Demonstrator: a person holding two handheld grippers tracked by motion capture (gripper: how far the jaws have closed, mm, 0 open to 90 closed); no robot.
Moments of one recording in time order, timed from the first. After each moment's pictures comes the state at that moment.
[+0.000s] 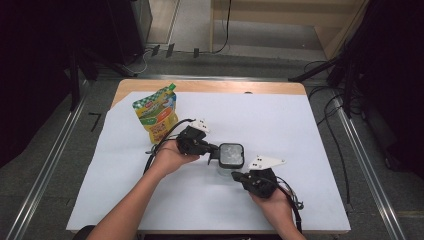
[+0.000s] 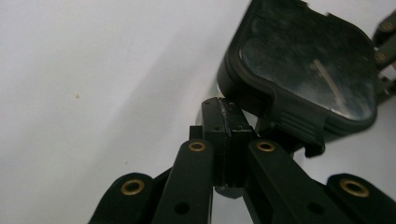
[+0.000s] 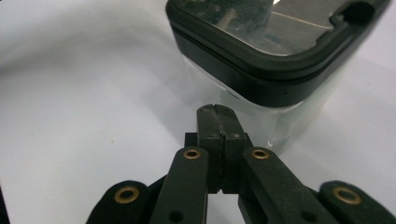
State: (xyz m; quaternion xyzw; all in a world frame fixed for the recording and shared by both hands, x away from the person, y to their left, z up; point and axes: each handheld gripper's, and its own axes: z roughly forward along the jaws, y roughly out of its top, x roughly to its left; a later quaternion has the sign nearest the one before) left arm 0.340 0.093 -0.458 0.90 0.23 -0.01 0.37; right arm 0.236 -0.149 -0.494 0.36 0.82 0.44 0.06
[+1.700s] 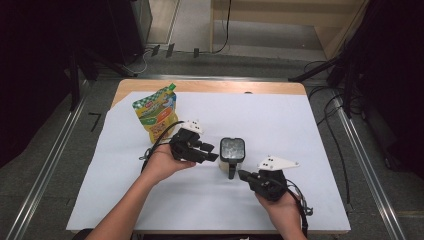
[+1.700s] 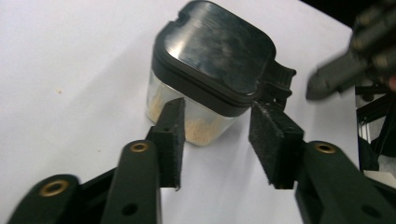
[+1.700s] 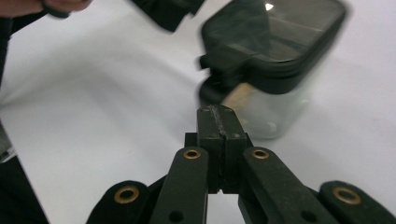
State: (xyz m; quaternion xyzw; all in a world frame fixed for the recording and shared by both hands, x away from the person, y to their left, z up) left arm 0.321 0.107 -0.438 0.88 0.25 -0.04 0.41; right arm 0.217 -0.159 -0.466 0.39 0.80 0.45 0.08
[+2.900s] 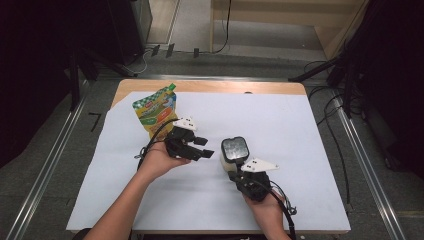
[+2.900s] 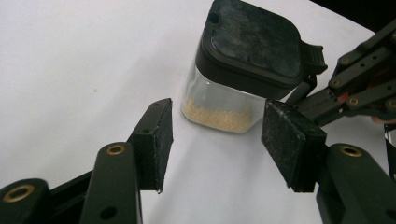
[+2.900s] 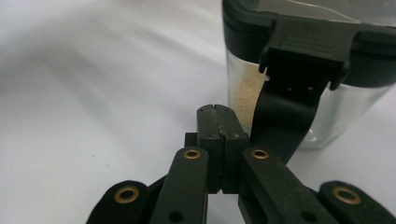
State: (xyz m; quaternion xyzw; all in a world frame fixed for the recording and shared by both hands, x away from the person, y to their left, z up) left arm 0.327 0.120 -0.442 0.88 0.25 -0.01 0.41; right arm 0.226 -0.129 -0.497 0.41 0.80 0.43 0.10
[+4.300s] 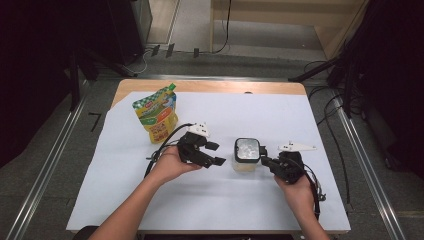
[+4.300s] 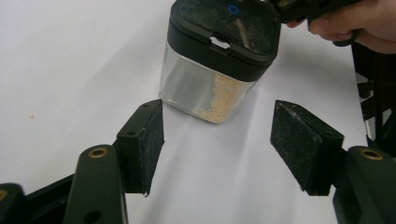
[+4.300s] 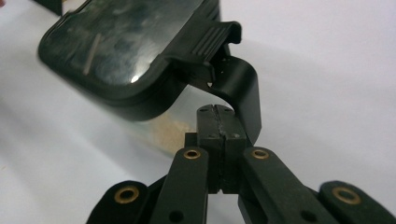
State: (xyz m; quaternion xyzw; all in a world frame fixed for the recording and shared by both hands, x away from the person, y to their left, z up) left arm 0.322 0.087 -0.454 0.88 0.22 -0.04 0.42; right arm 0.273 -0.220 -0.489 0.48 0.77 0.41 0.10
